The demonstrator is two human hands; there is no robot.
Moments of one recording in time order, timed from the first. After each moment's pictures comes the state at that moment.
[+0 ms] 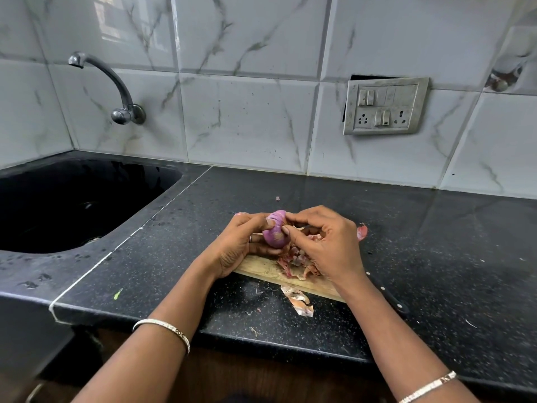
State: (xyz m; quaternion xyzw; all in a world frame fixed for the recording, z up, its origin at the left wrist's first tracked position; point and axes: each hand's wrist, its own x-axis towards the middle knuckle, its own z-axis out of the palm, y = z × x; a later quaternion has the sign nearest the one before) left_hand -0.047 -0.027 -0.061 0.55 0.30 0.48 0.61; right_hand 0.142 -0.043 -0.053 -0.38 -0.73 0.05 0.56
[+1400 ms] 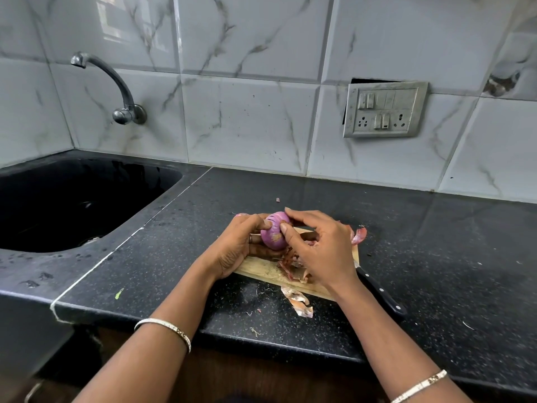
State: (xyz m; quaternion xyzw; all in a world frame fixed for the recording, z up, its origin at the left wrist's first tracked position) left_hand -0.049 -0.026 -0.063 0.57 0.32 0.48 0.59; right_hand 0.132 -0.050 -0.054 -0.42 -0.72 0.04 0.54
